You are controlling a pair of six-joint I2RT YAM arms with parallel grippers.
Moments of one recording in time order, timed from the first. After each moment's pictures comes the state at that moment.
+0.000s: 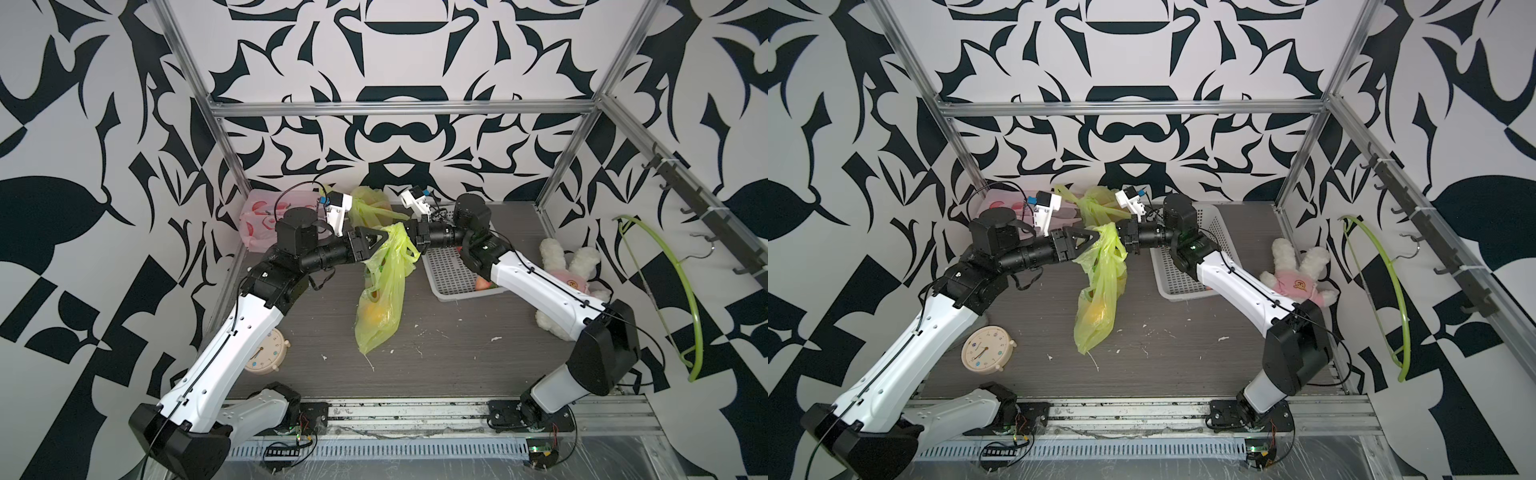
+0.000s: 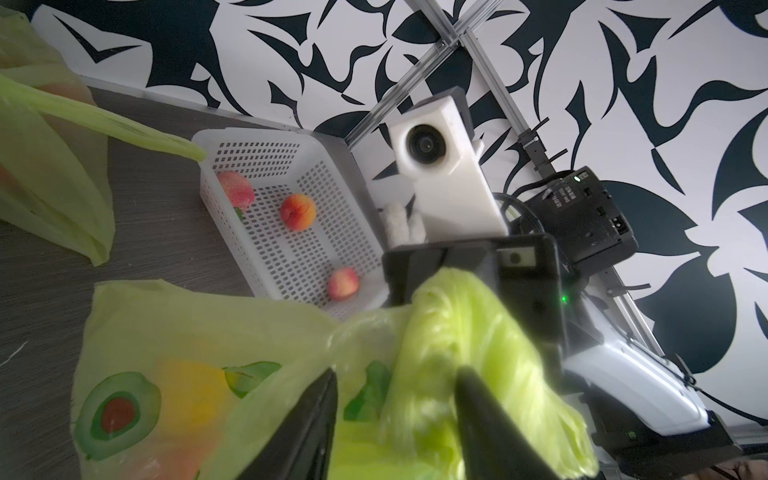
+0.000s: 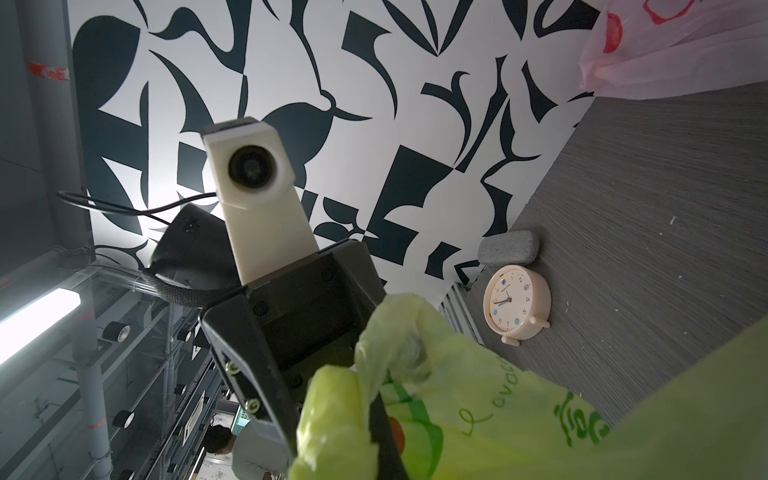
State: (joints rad) left arm -0.48 1.13 1.24 -0.39 0.56 -0.69; right arm 0.58 1.57 1.34 0.22 -1.05 1.16
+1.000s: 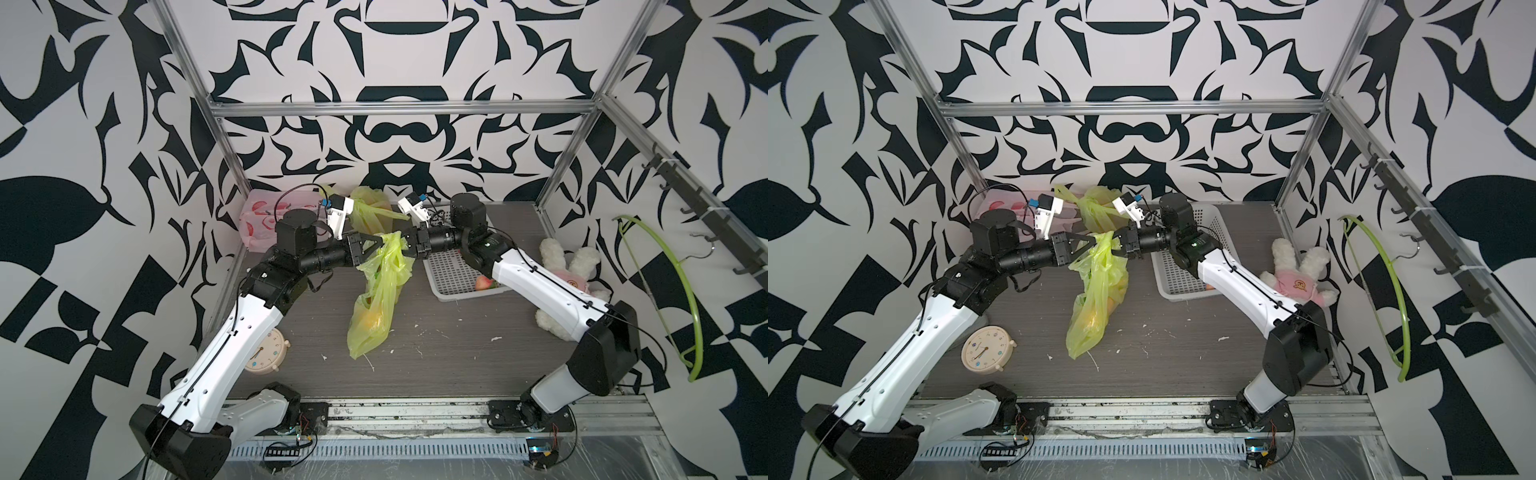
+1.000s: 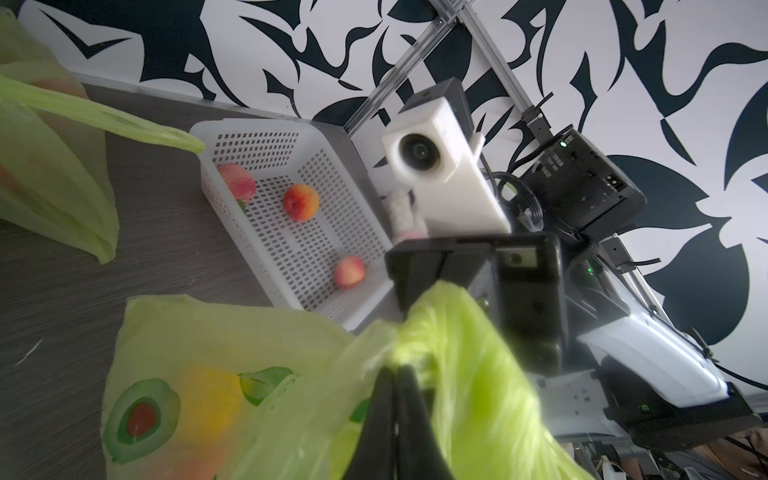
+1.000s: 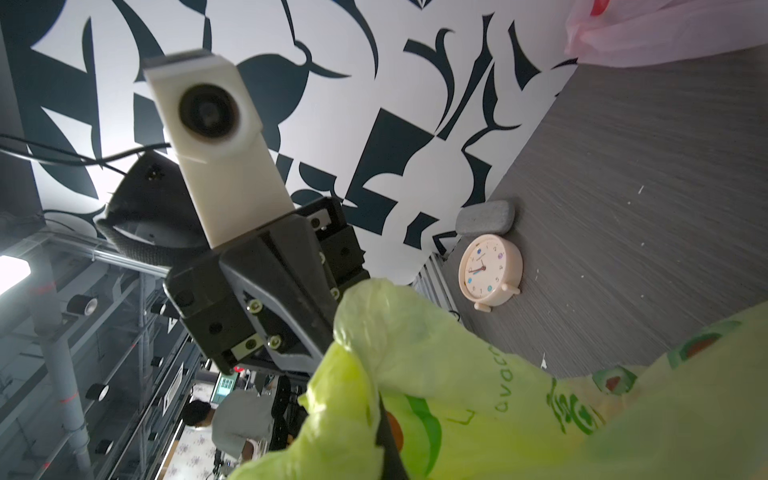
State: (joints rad) left arm -0.47 1.12 1.22 -0.40 0.61 -0.61; right arm 0.58 1.57 1.39 -0.02 -1.12 0.94
